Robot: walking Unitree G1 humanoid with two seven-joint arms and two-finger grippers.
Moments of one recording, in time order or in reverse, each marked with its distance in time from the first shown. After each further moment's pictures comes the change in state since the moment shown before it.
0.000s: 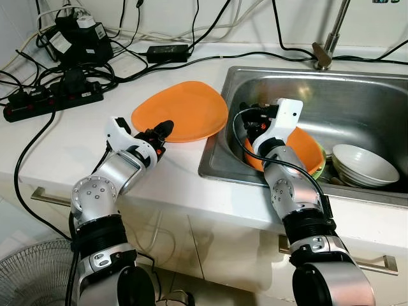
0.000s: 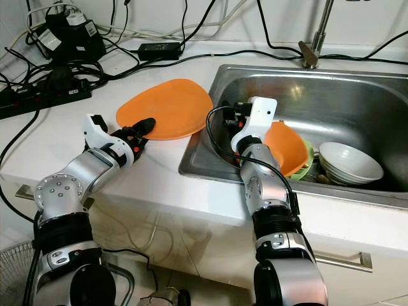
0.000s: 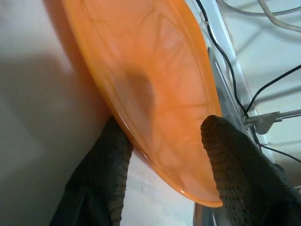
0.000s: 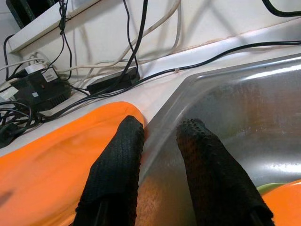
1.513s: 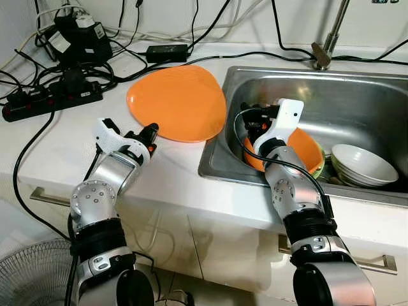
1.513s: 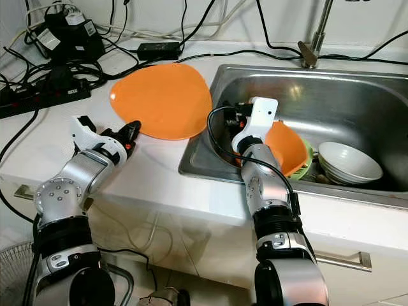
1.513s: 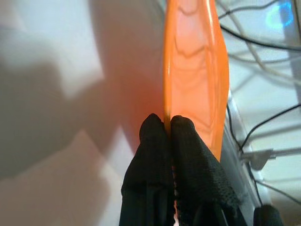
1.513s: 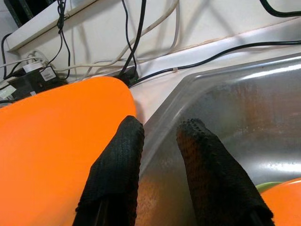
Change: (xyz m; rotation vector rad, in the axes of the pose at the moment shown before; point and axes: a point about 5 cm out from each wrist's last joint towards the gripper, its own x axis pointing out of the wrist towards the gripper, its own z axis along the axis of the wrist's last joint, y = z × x) left arm -0.004 0.007 0.015 -0.065 -0.164 -0.003; right arm 0.000 -0.002 0.000 -0.002 0.002 -0.004
